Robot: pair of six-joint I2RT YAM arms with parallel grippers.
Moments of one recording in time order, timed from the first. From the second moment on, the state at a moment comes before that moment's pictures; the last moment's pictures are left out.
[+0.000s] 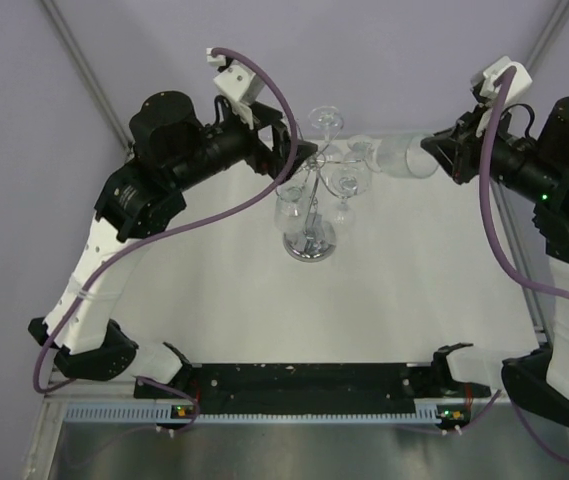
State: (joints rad) left arm -0.72 1.41 2.07 -0.65 0.18 0.00; right arm 0.29 1.22 2.10 -1.05 -0.33 -0.20
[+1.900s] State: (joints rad) left arm -0.74 1.63 2.03 -0.49 0.53 -0.32; right arm 0.35 1.23 2.10 -0.94 -0.40 -0.14
